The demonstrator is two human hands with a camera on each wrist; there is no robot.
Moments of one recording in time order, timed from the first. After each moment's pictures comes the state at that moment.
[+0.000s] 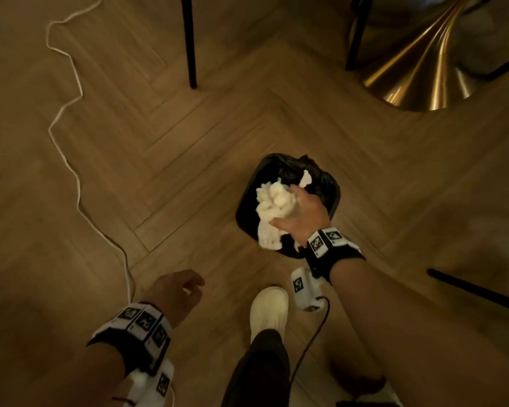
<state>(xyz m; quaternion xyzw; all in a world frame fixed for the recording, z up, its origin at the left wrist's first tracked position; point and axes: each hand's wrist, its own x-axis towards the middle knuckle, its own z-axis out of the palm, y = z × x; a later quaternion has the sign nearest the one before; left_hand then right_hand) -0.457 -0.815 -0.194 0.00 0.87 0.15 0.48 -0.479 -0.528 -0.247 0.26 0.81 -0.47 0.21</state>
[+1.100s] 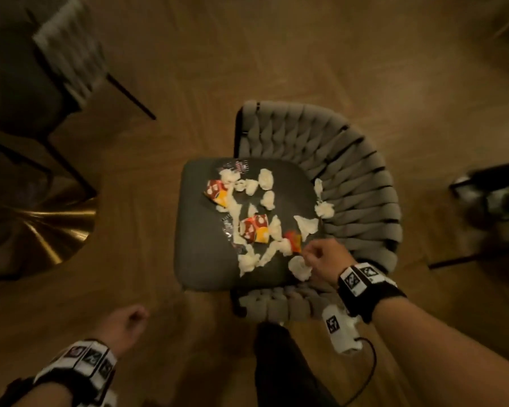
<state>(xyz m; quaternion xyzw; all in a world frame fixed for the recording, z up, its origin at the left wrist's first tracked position) -0.203 -0.239 0.107 0.47 0.75 -0.03 0.46 0.198 -0.090 0.166 0.70 0.59 -0.40 0.06</state>
